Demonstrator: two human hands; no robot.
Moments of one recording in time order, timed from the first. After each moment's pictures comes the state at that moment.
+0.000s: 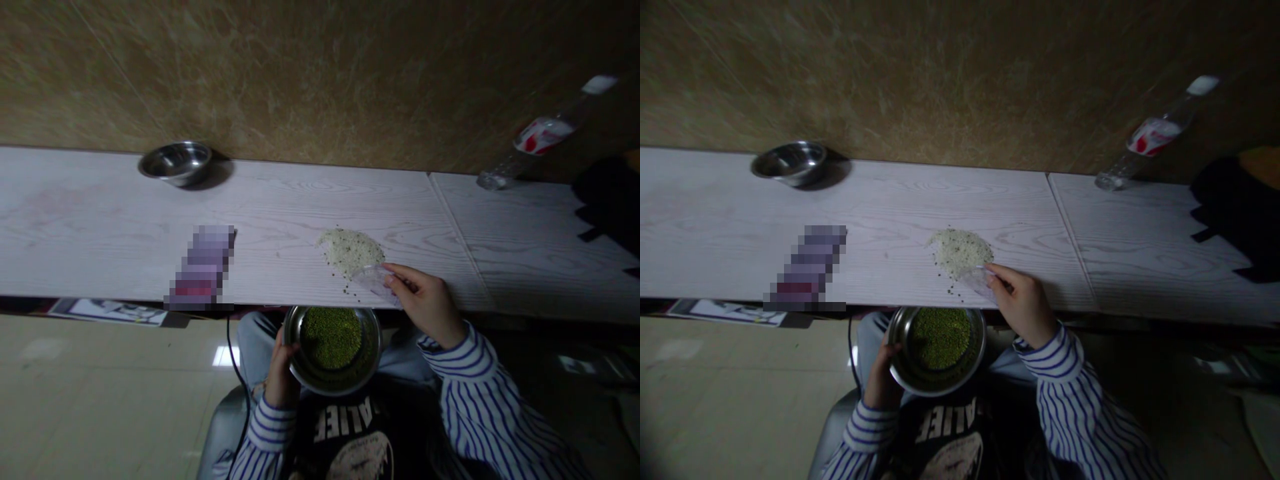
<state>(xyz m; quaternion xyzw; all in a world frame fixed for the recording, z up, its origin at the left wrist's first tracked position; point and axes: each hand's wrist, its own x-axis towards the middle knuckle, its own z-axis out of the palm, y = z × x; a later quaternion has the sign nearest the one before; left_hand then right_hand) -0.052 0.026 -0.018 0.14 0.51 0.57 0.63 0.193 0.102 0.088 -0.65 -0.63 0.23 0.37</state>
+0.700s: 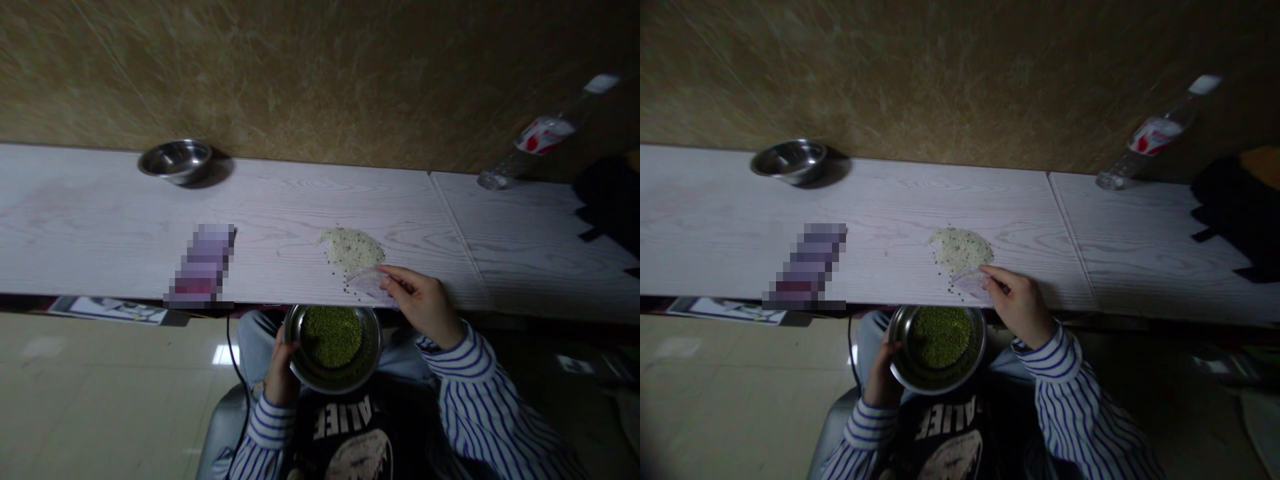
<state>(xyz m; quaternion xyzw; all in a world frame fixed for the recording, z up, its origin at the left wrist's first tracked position) -0.052 0.026 -0.021 0.14 0.50 0.58 0.62 0.188 0.101 0.091 -0.62 -0.64 0.24 0.37</state>
